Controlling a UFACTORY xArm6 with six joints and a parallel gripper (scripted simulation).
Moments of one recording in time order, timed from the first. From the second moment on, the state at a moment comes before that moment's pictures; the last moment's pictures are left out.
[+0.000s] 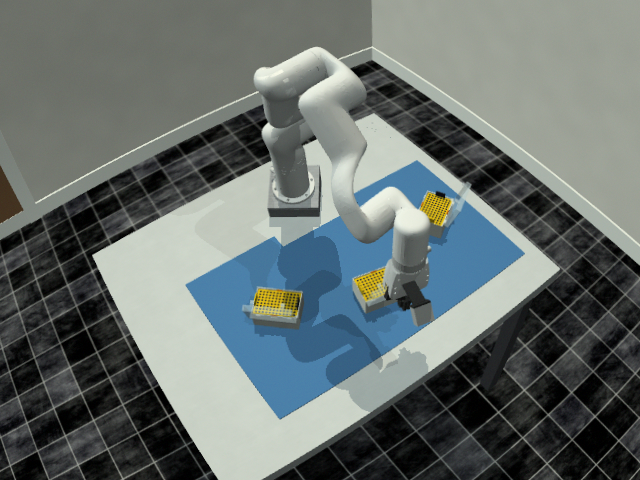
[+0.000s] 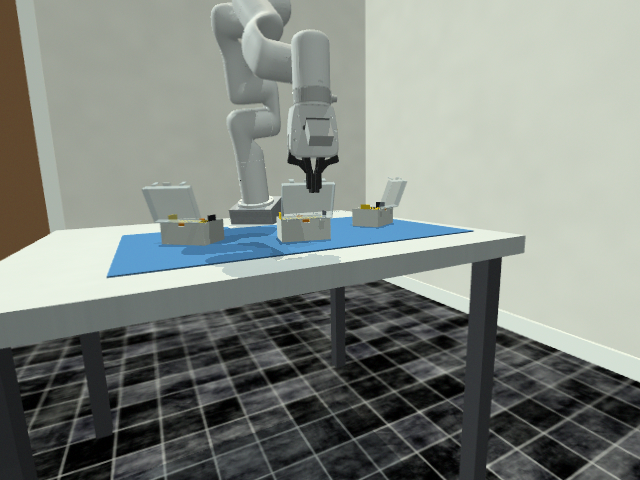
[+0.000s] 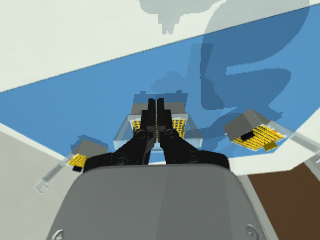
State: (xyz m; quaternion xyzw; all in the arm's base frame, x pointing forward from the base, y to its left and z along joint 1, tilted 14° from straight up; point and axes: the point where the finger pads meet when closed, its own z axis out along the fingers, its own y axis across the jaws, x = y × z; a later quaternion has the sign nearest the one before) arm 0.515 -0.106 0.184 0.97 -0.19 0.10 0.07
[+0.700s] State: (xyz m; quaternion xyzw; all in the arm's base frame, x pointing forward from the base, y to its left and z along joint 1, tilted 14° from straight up) arm 0.492 -0.096 0.181 0.97 -0.19 0.10 0.07
